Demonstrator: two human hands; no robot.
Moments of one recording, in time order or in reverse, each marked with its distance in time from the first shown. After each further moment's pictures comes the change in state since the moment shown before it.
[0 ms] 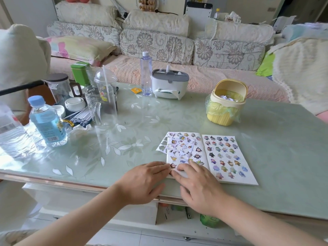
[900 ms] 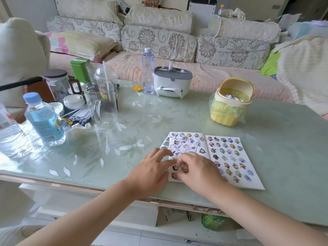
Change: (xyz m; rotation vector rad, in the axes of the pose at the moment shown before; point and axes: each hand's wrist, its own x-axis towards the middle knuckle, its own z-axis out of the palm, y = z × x) left_hand 0.027 -0.002 0.003 -0.120 0.082 -0.266; right_hand 0.049 -0.002 -0.024 0.245 -0.054 0.365
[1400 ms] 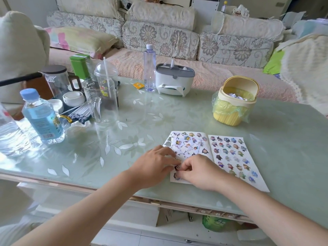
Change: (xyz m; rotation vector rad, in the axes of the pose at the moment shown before) left_hand 0.022 -0.016 0.000 -0.040 -0.111 -0.065; right_hand 0.020 0.009 0.000 0.261 -0.312 0.212
